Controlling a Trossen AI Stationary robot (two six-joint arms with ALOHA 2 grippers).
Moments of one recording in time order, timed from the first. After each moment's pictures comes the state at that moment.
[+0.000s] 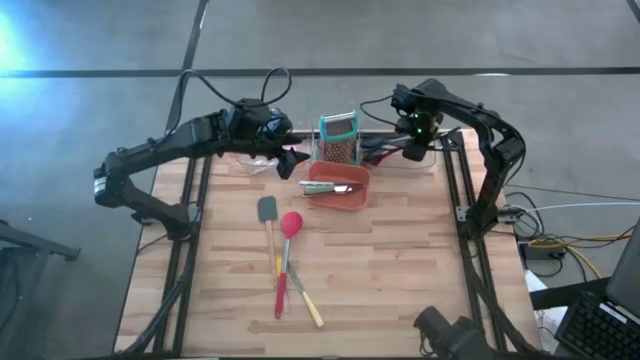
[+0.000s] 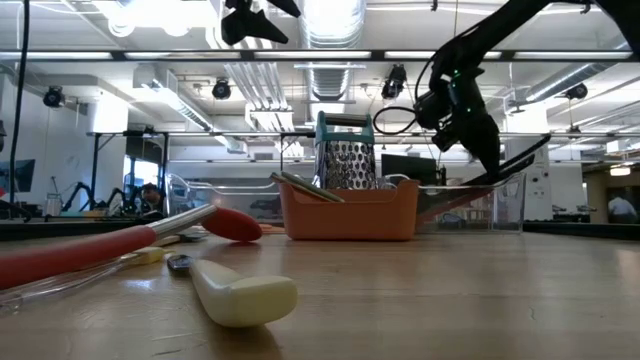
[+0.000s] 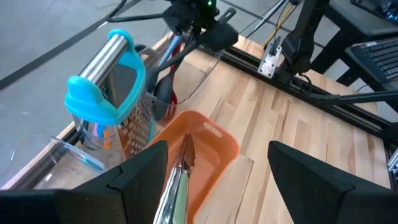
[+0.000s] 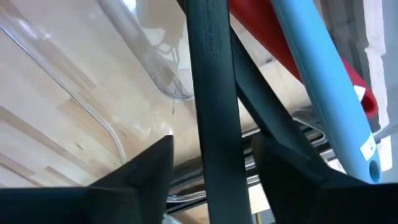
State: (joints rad) left arm 0.31 1.33 1.51 -0.69 0.02 -0.24; right arm -0.93 1.84 1.51 -1.45 0.12 -0.34
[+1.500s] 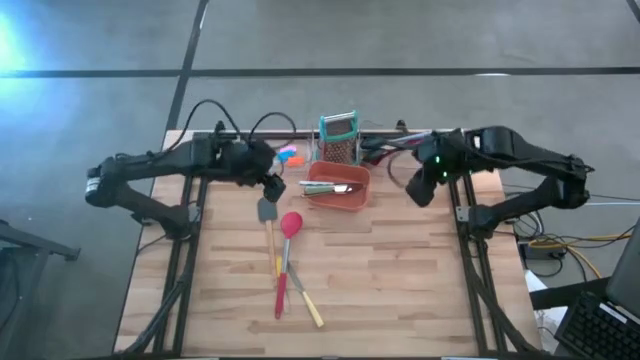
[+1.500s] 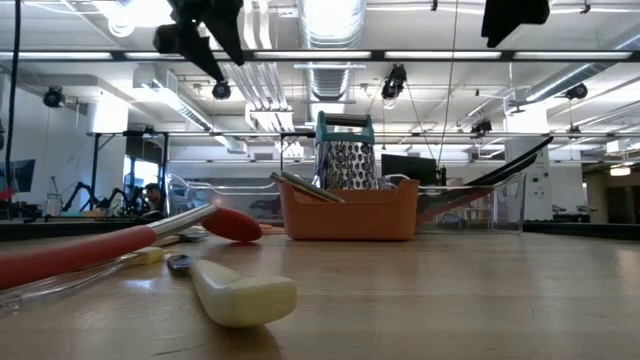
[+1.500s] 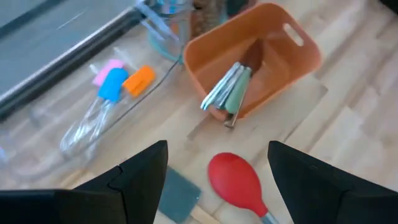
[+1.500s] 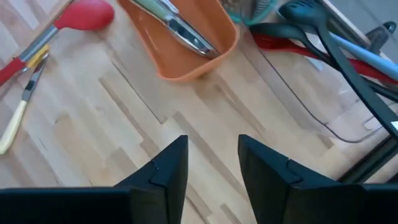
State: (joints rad) left arm 0.13 1.26 1.37 -1.04 -0.30 -0.59; right arm -0.12 1.21 1.51 -1.42 0.16 0.58
